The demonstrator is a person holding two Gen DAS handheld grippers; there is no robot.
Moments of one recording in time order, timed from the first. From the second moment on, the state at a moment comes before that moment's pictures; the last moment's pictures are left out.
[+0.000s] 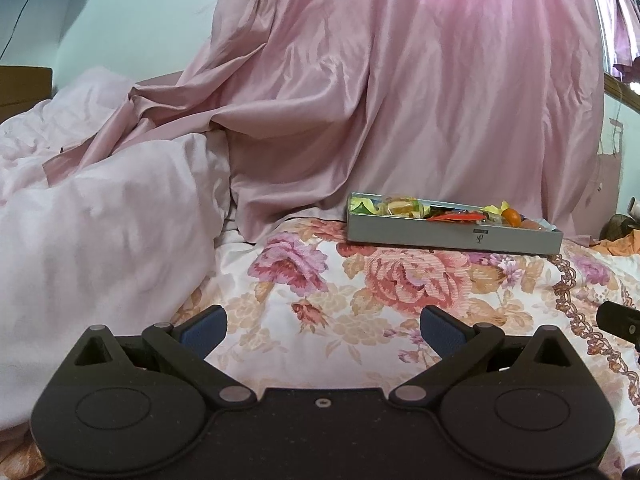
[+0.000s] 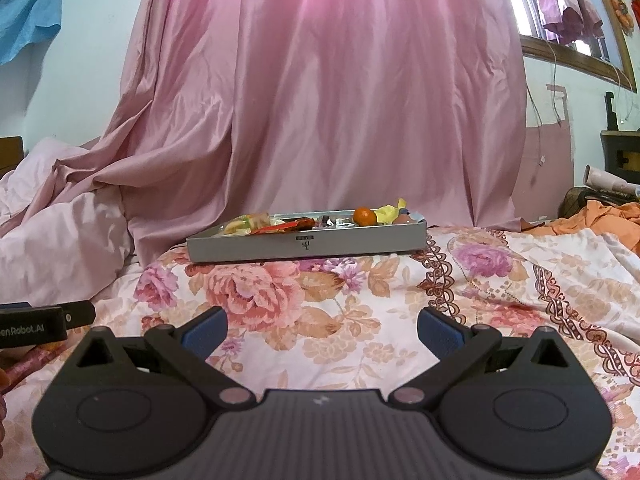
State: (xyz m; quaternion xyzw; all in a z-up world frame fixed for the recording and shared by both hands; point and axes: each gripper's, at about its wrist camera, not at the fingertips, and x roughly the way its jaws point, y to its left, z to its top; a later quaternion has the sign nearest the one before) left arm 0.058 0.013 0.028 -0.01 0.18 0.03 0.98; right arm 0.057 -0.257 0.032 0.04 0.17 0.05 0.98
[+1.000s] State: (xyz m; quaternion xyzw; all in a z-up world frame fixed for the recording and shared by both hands) left arm 0.063 0.010 0.015 0.00 0.18 0.02 0.98; right arm 0.066 -0.256 0.015 0.03 0.17 0.04 0.98
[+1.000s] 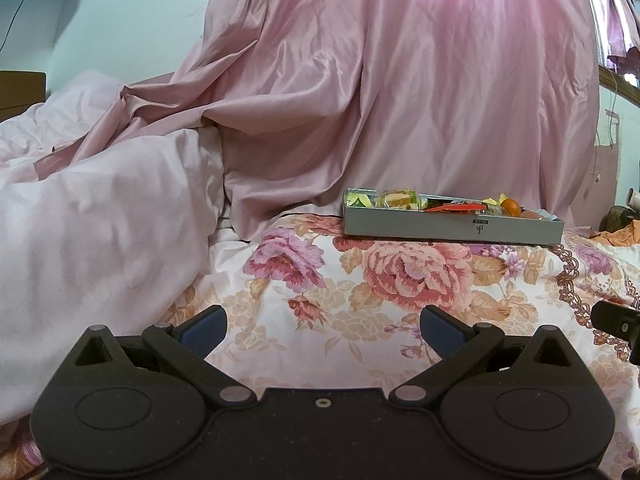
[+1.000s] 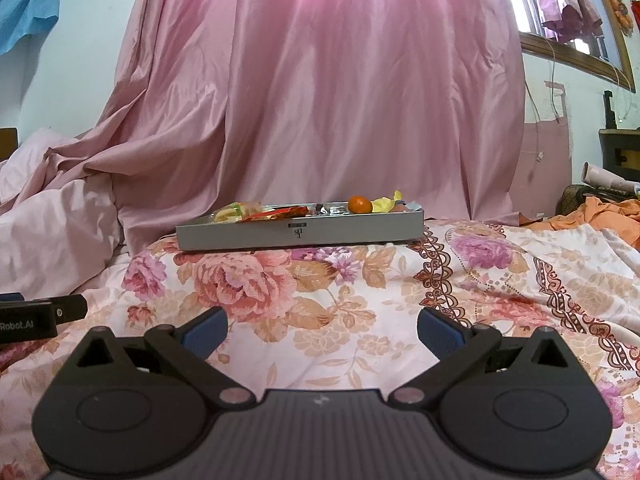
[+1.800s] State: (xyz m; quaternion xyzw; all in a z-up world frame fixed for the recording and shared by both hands) left arm 0.063 0.009 0.014 0.00 0.18 0.02 0.98; right arm 0.066 -0.256 0.014 0.03 0.17 0.04 0.98
